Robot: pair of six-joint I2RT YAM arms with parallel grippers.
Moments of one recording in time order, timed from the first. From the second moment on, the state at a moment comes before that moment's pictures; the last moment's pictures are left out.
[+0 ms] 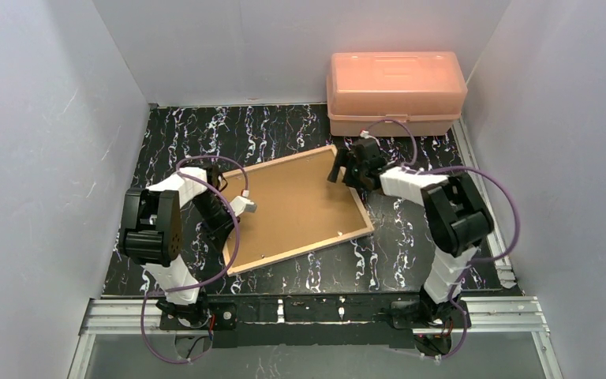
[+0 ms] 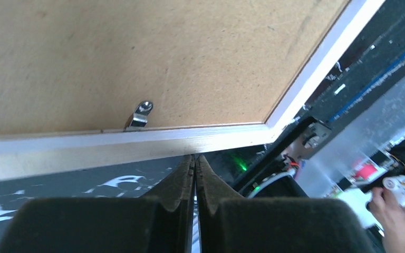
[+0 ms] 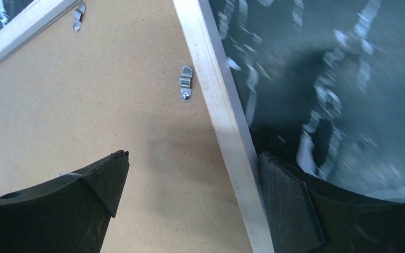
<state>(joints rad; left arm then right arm) -0.11 1.71 1.02 -1.16 0.33 0.83 0.47 1.77 1.00 -0.02 -0.02 0.63</state>
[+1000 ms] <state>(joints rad) 0.21 2.14 1.92 -1.26 0.23 0.66 0.62 1.30 0.75 -0.19 -0.16 0.71</state>
